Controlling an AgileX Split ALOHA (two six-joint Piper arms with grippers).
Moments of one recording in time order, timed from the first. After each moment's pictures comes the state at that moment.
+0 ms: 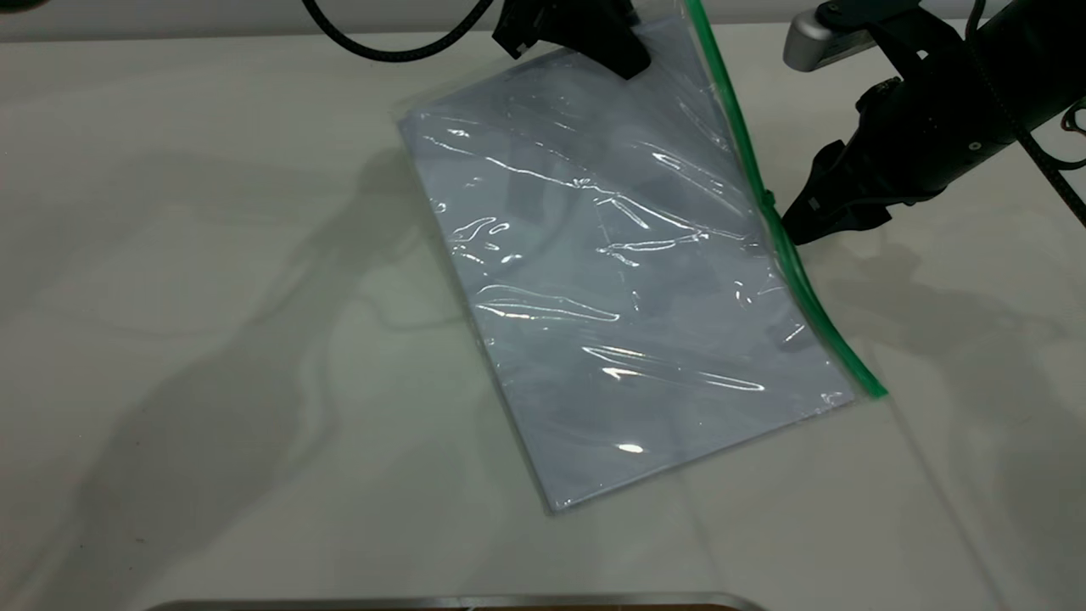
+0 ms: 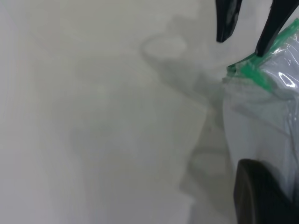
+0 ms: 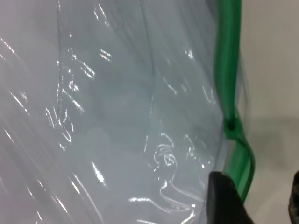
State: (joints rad) left arm -0.40 2.77 -2.50 -0.84 1.17 1.73; right arm 0.15 2.19 -1.00 1.43 0.28 -1.80
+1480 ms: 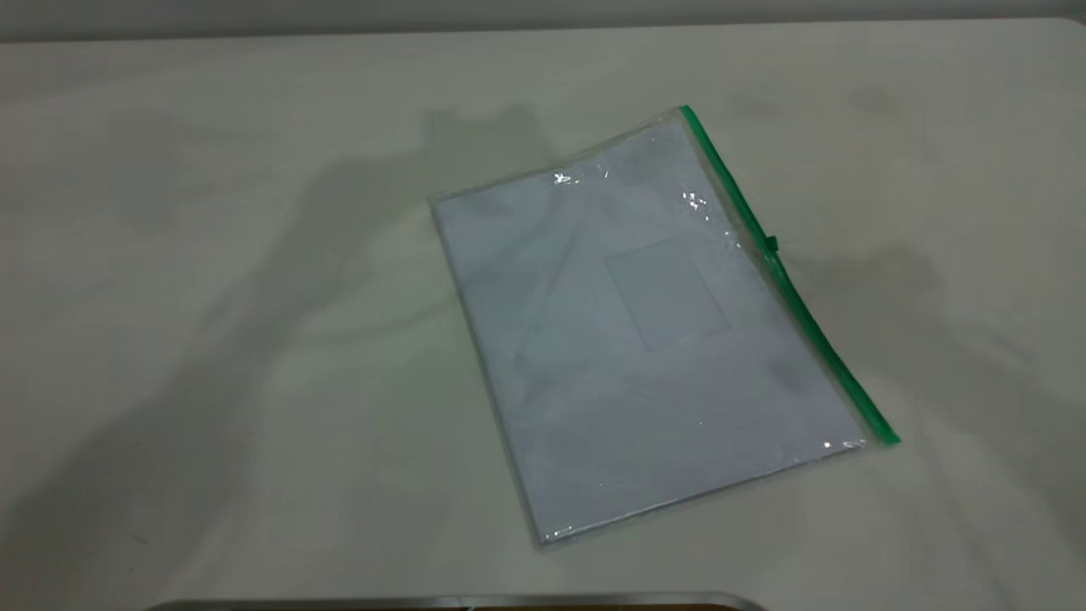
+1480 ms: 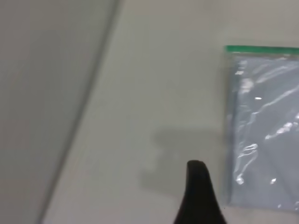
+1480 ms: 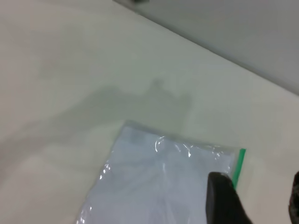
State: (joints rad) left arm -0.40 2.33 -2.52 -0.24 1.17 0.80; right arm 0.15 1.34 -0.99 0.86 0.56 -1.05
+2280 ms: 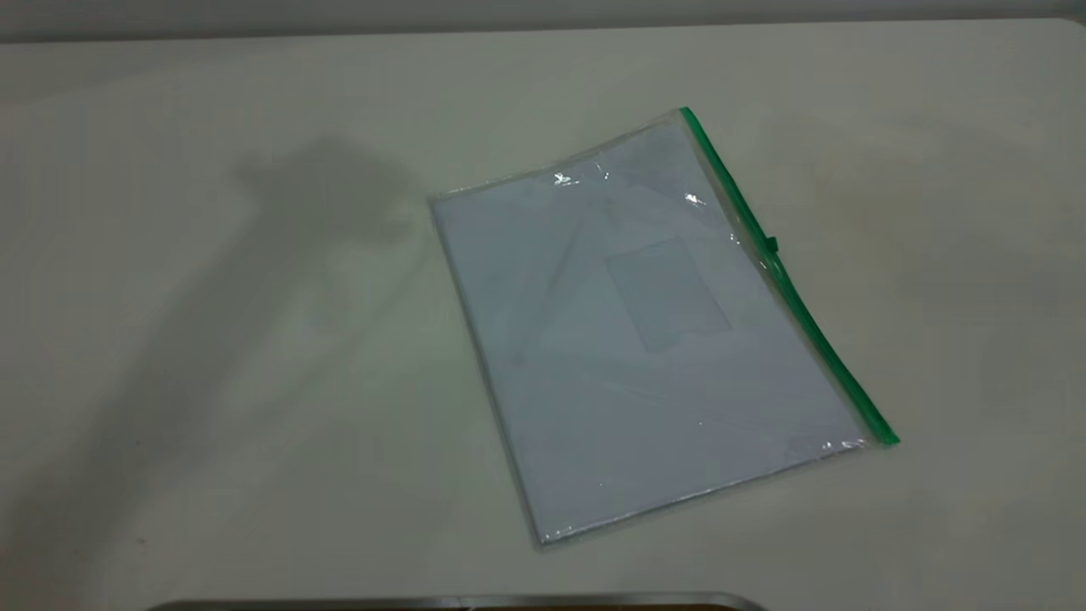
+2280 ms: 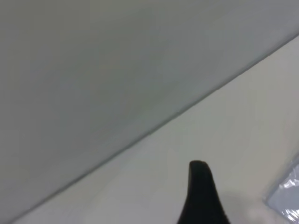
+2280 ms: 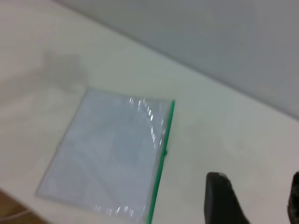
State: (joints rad) left arm -0.40 1.89 -2.35 0.11 1.17 0.24; right arm 0.15 0.36 -0.87 0.25 1.09 -0.43
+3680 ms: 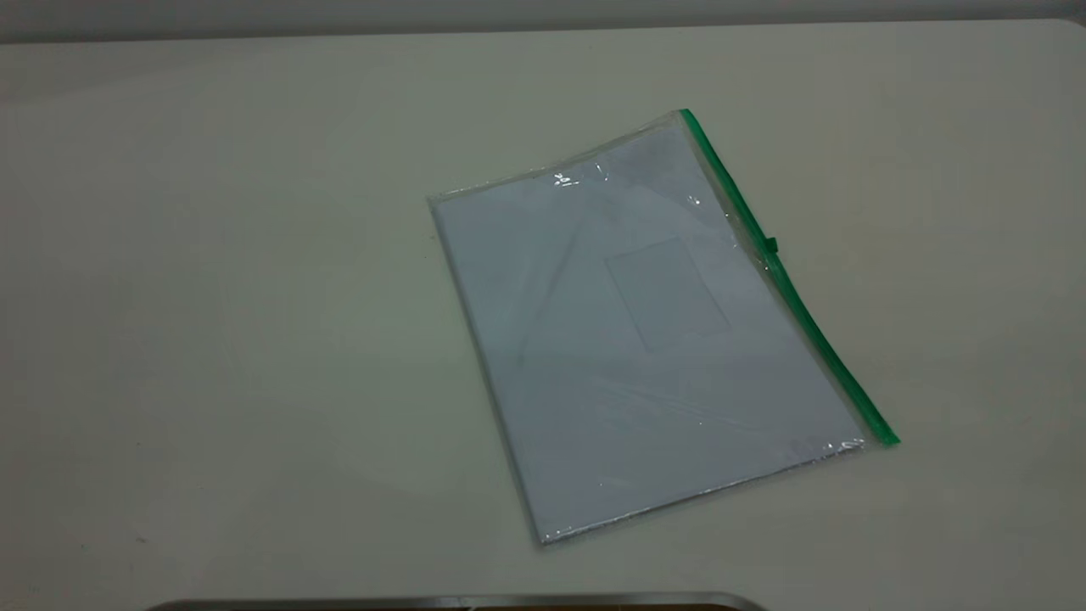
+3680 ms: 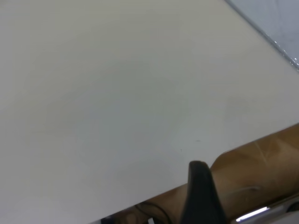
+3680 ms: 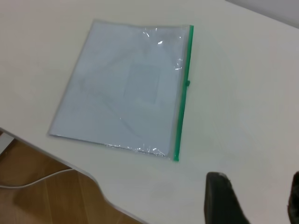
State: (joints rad) left arm -0.40 0.40 -0.73 0.09 1.17 0.00; right arm 0.15 -0.02 -0.49 0.22 1.16 -0.33
